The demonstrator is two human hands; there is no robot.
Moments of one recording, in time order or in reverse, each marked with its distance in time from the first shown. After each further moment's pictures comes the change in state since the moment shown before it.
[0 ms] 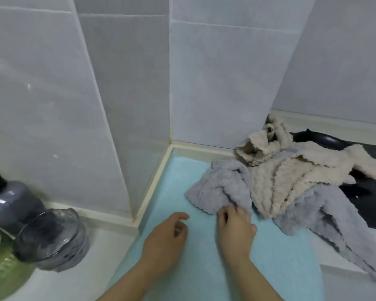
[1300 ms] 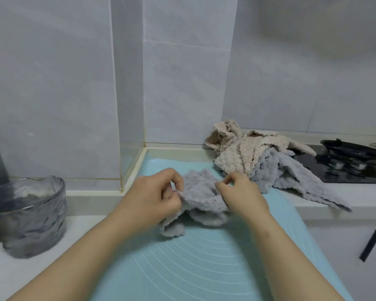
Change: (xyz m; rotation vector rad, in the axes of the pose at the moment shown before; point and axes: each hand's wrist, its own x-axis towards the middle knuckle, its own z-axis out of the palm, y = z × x) left_hand -0.040 -0.019 -0.033 0.012 0.069 0.832; right_hand -0.057 0.004 -0.054 0.095 0.023 -0.018
